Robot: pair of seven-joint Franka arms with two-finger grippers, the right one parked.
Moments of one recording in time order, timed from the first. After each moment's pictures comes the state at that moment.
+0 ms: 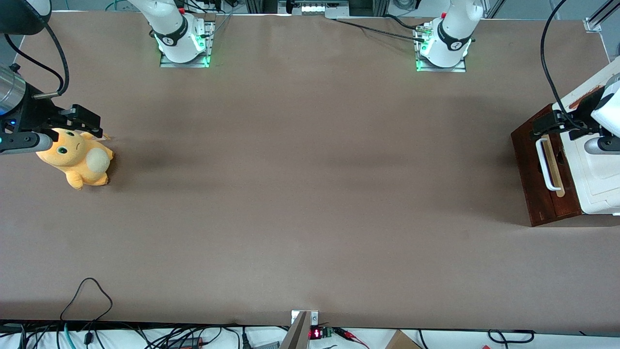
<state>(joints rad) 0.01 0.05 0.06 -1.65 -0.03 1.64 0.05</state>
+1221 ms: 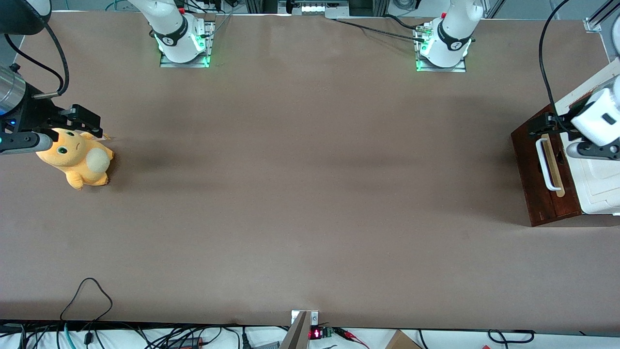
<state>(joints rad) 0.00 0.08 0.00 -1.65 0.15 1.60 0.09</state>
